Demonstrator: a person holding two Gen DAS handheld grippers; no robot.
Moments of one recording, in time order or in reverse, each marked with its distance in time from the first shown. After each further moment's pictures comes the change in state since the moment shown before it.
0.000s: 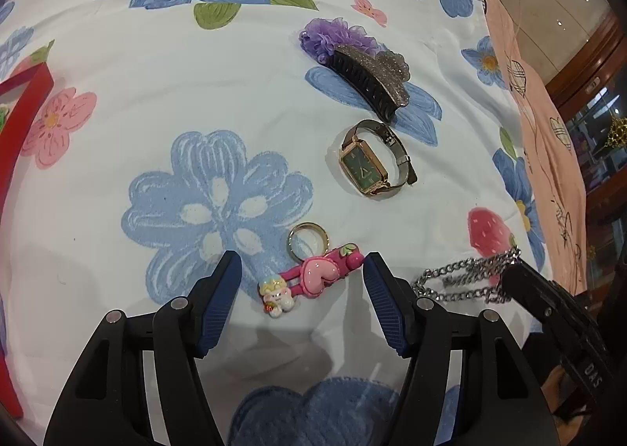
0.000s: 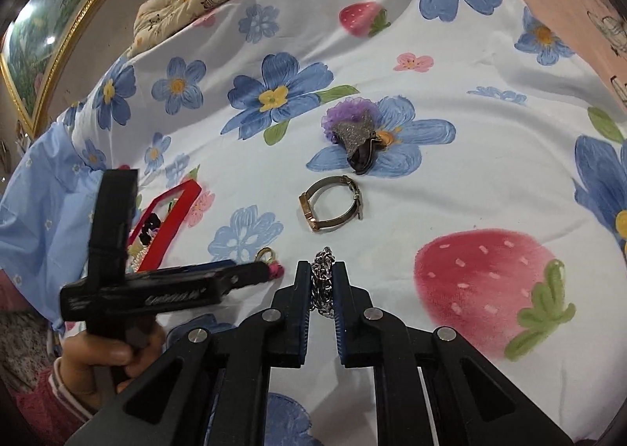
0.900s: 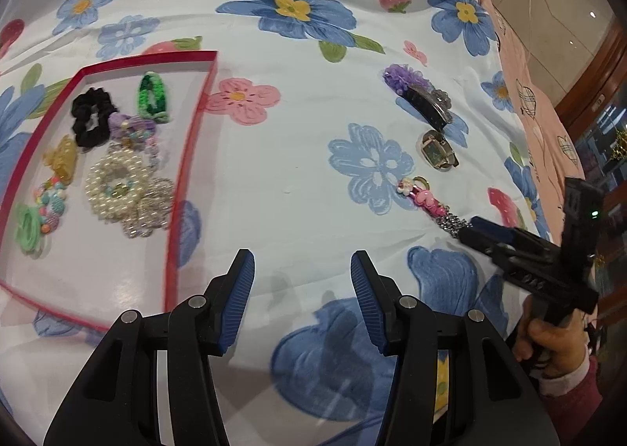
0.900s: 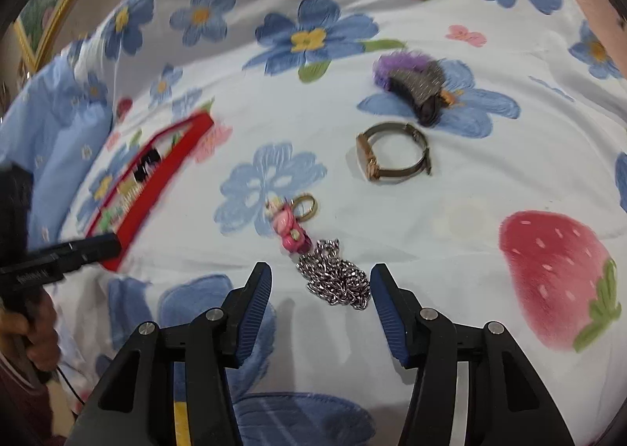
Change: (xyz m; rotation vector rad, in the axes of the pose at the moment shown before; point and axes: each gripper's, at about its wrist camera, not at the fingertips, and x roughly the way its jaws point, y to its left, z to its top) left arm -0.112 0.097 -0.065 -0.044 -0.095 0.069; right arm 0.052 0.051 -0.026 -0.174 0.166 -0.049
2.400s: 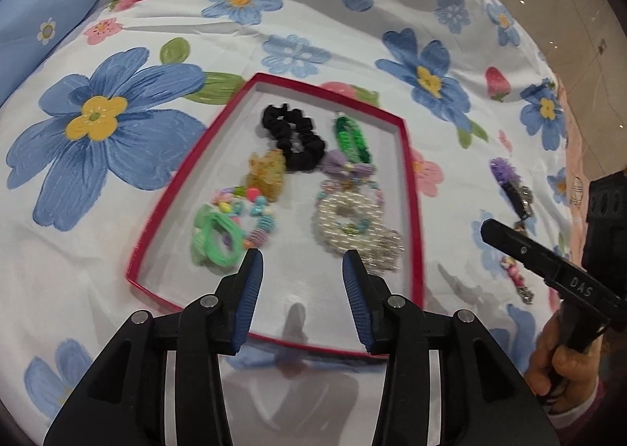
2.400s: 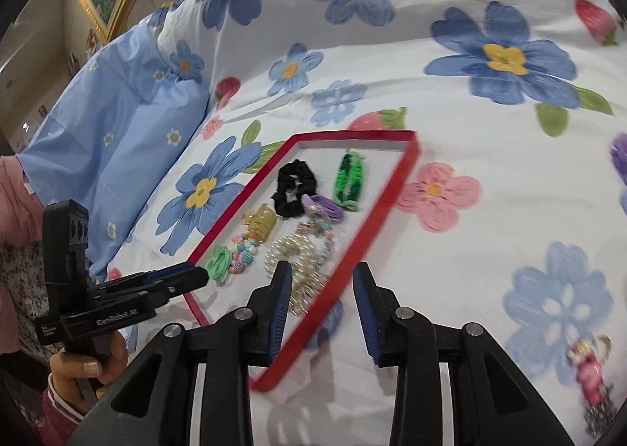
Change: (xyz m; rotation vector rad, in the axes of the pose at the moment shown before) left arm -0.064 0.159 -0.007 -0.250 -0.151 0.144; right arm 0.070 0.189 0.076 -0.116 0.004 0.305
